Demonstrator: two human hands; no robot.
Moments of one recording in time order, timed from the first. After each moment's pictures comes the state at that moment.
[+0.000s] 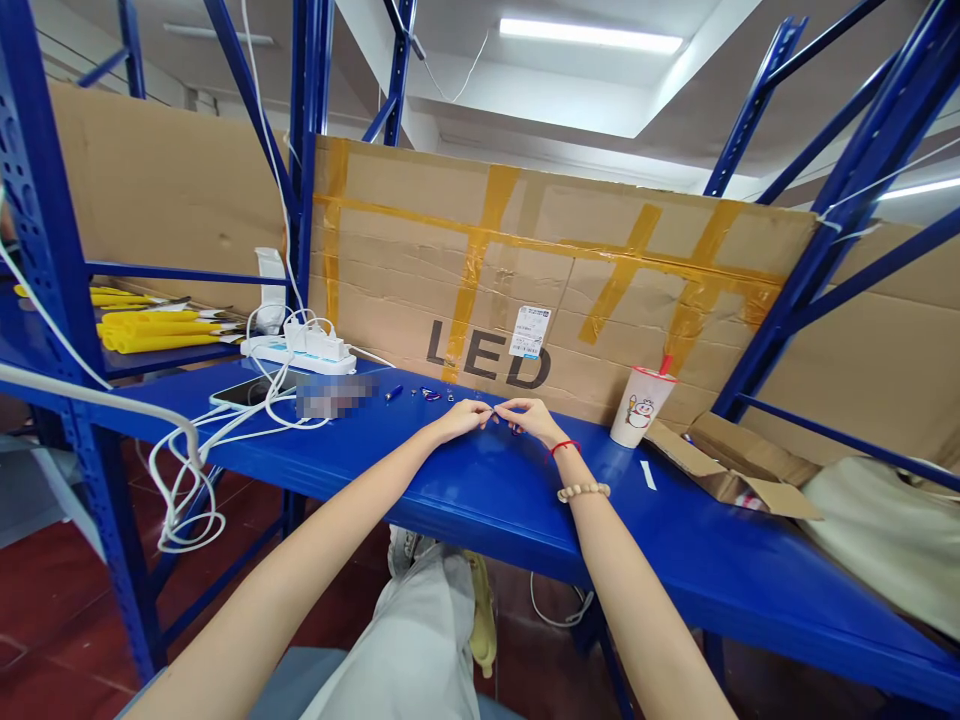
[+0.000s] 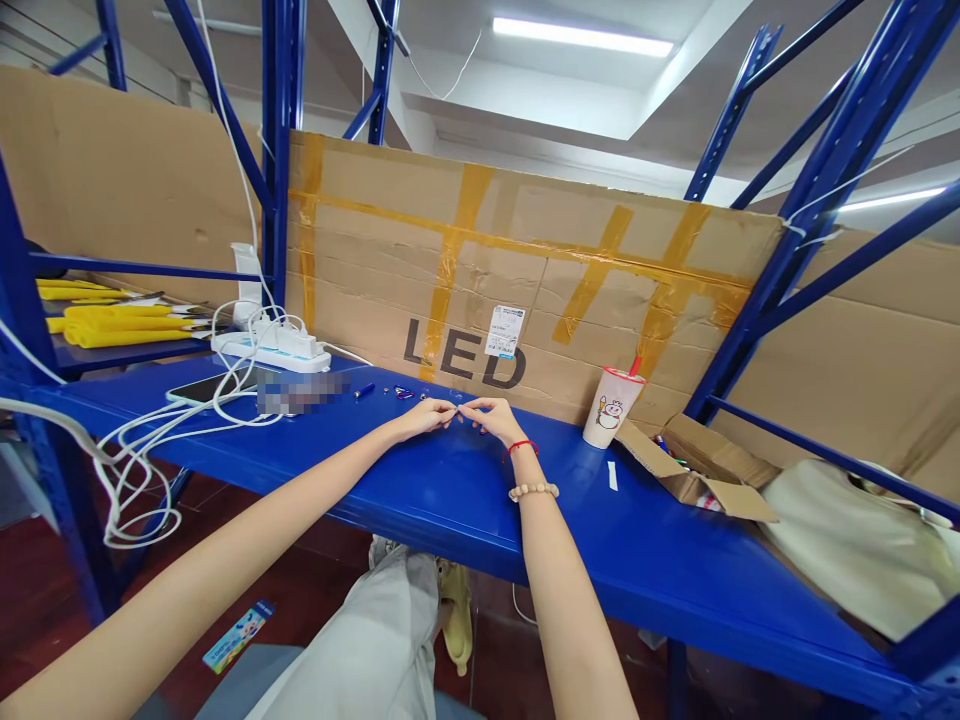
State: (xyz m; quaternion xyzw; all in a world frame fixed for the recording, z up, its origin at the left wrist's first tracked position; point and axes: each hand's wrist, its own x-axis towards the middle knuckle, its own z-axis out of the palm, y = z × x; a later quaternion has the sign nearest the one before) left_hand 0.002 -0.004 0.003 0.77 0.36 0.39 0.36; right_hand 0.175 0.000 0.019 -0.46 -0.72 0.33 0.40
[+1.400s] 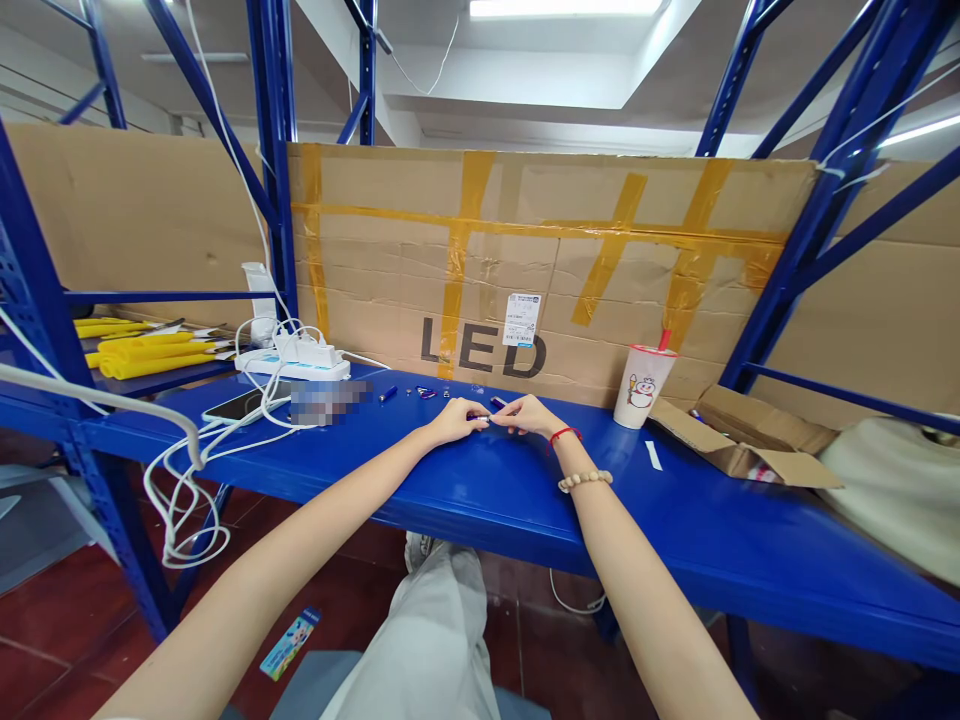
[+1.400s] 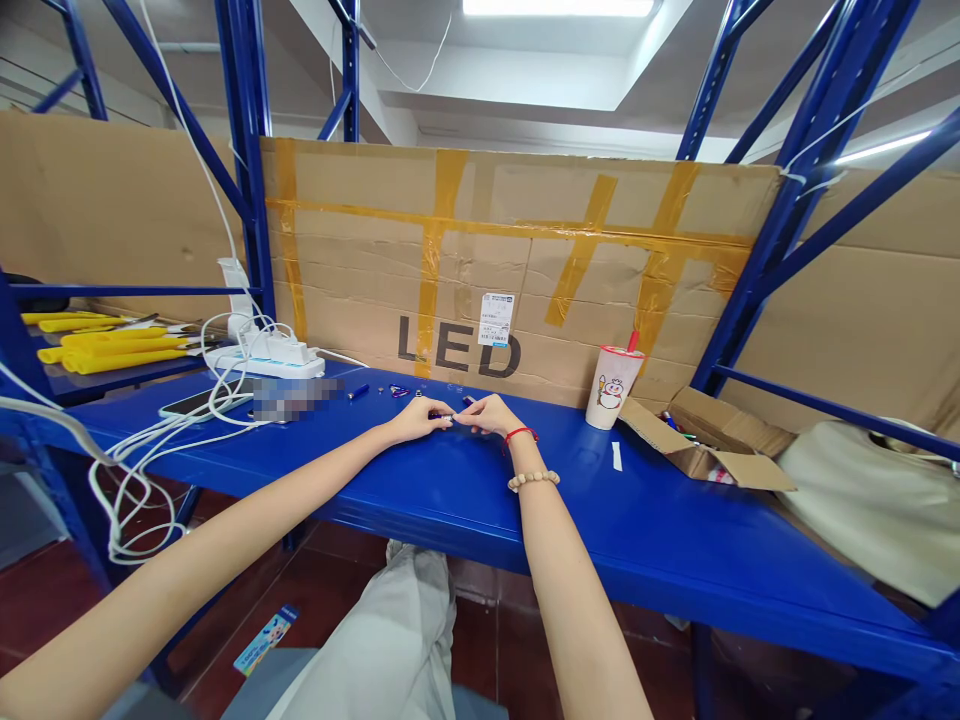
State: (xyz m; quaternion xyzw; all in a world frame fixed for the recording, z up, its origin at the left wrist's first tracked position) left_hand 0.002 0.001 -0.008 0.85 0.34 0.36 0.20; right_hand 0.185 -0.004 0.020 -0.52 -0.75 0.31 0.28
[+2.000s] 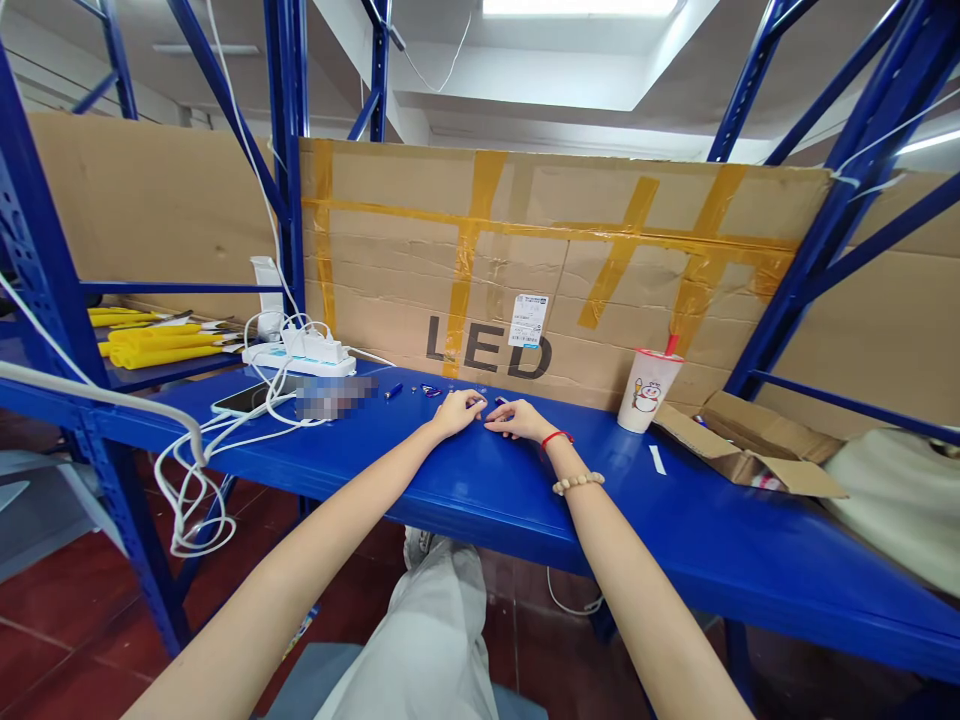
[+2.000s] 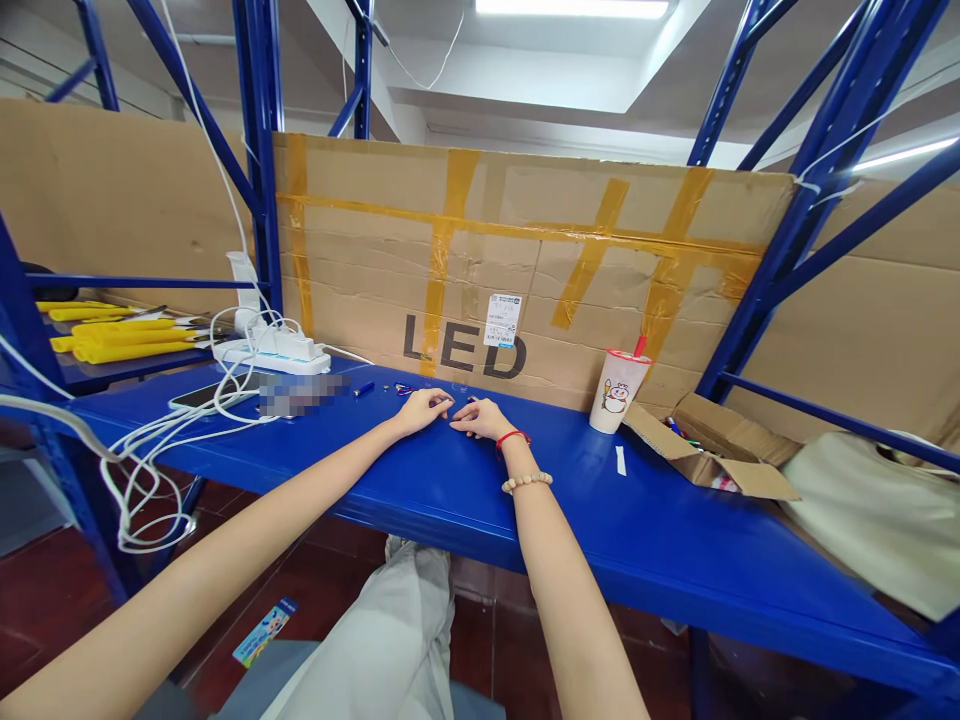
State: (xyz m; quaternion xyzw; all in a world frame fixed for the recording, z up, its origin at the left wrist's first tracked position) left_hand -0.001 0.013 -0.010 0.79 0.45 0.39 0.14; right_hand 0.170 0.002 0.007 -0.50 -0.77 0.30 0.26
